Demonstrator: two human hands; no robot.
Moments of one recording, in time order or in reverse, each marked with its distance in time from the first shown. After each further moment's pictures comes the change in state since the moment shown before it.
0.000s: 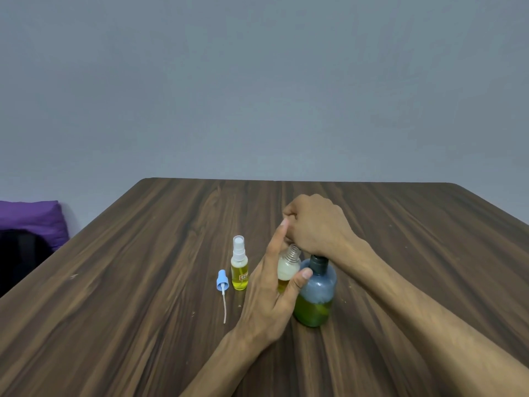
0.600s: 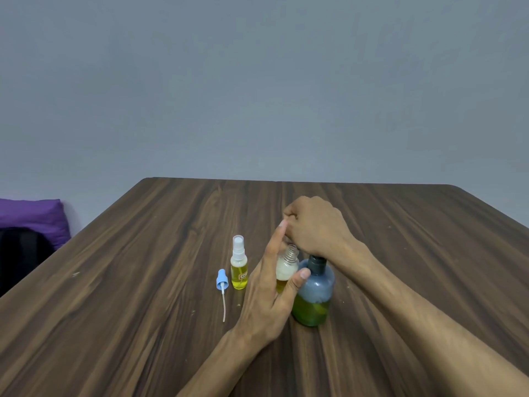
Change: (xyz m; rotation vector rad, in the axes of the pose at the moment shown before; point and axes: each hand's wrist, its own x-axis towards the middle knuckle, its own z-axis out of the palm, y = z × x) left_hand 0.000 0.001 0.002 -0.008 0.007 0.000; right_hand 0.000 0.001 0.001 0.023 0.010 0.023
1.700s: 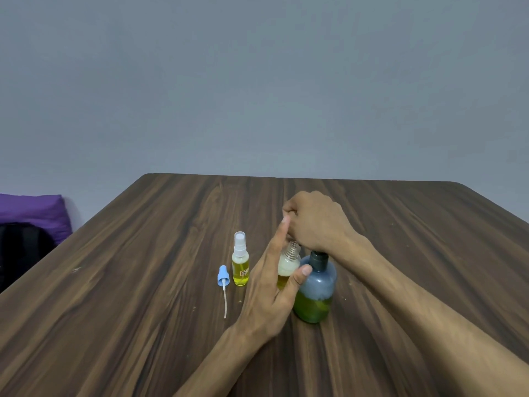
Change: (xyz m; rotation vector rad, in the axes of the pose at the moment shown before) left_hand 0.001 0.001 -0.002 -0.021 -0.009 0.002; right_hand 0.003 -0.002 -0.001 -0.032 -0.020 -0.043
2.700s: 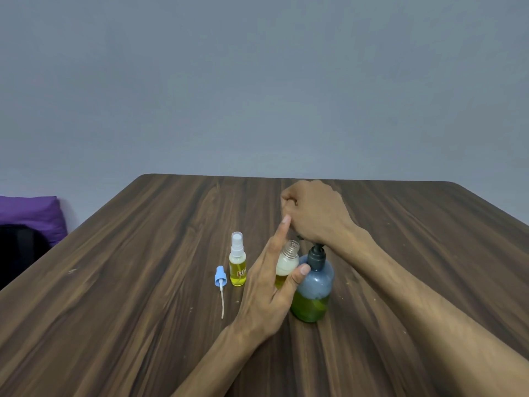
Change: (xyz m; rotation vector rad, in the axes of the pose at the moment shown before) left_hand 0.001 -0.002 0.000 0.037 -0.005 0.021; right_hand 0.004 0.000 -0.009 0.058 0.072 -0.008
